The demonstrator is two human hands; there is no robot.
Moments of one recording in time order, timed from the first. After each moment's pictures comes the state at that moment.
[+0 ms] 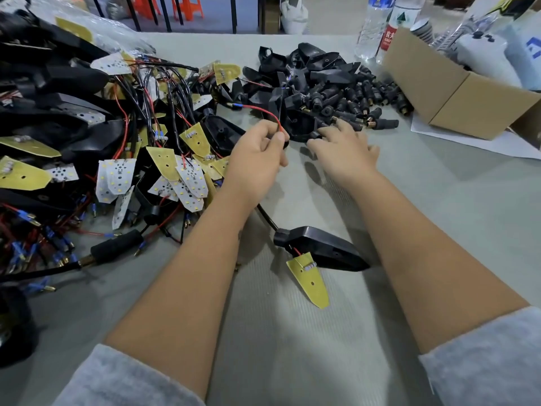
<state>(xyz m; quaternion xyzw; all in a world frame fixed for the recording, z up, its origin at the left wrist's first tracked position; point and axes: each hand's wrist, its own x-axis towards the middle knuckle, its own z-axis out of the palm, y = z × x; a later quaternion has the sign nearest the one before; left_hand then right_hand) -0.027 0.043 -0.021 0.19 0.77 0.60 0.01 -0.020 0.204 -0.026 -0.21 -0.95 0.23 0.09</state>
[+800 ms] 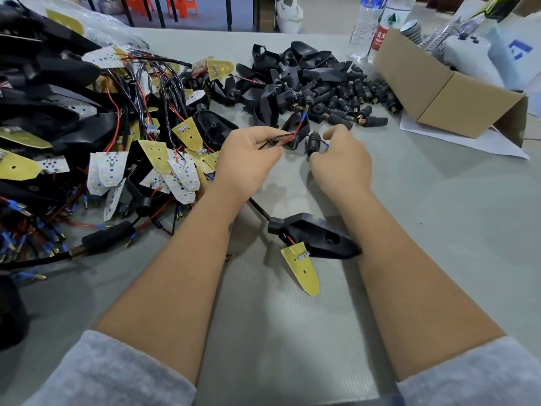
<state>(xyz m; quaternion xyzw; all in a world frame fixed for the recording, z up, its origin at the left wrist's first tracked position) -0.023 0.042 -0.022 0.19 0.75 0.63 0.01 0.008 0.195 -0.035 -0.24 -0.91 0.28 0.20</state>
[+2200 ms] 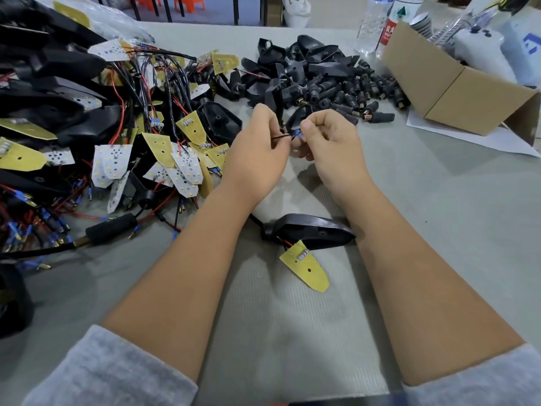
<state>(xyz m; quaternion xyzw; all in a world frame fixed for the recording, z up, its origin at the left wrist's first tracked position) -0.012 0.046 -0.021 0.24 0.84 0.48 -0.12 0.024 0.168 -0.013 -0.06 -0.76 0.61 0.23</state>
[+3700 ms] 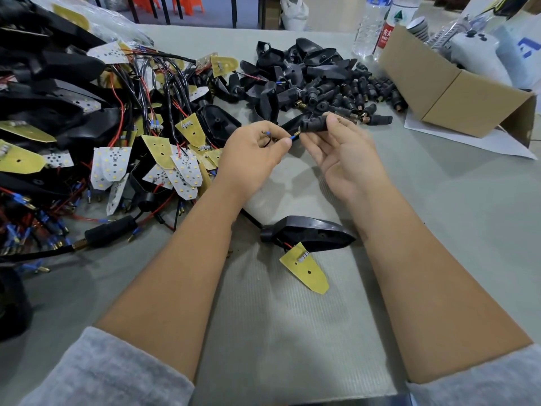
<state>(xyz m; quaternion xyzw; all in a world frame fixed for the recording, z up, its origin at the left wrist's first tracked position) -0.016 0.039 -0.019 0.22 0.78 0.58 -0.01 0.019 0.182 -0.009 -0.12 -0.41 0.89 0.17</state>
